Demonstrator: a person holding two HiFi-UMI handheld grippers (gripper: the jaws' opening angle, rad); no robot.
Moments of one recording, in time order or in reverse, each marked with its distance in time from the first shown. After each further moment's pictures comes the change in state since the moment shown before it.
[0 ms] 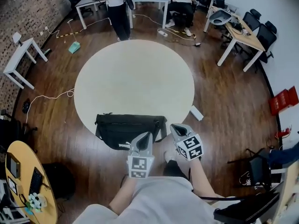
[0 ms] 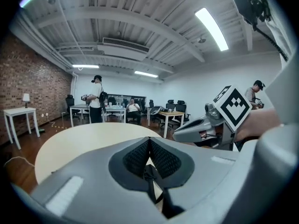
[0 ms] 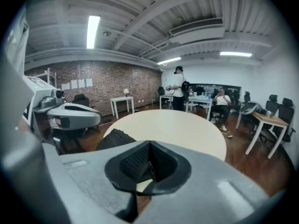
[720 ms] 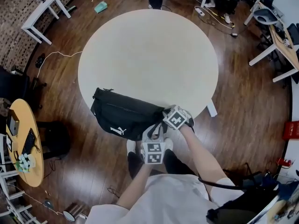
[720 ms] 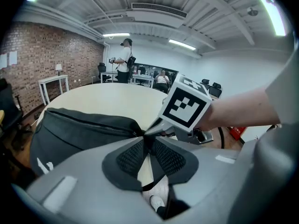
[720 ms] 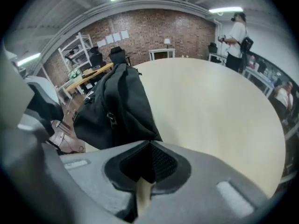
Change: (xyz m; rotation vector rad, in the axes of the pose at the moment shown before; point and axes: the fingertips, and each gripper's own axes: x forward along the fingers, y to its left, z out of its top) left arm 0.119 -0.004 -0.155 -0.292 0.359 0.340; right arm 0.209 -0.020 -0.143 -0.356 0.540 0.500
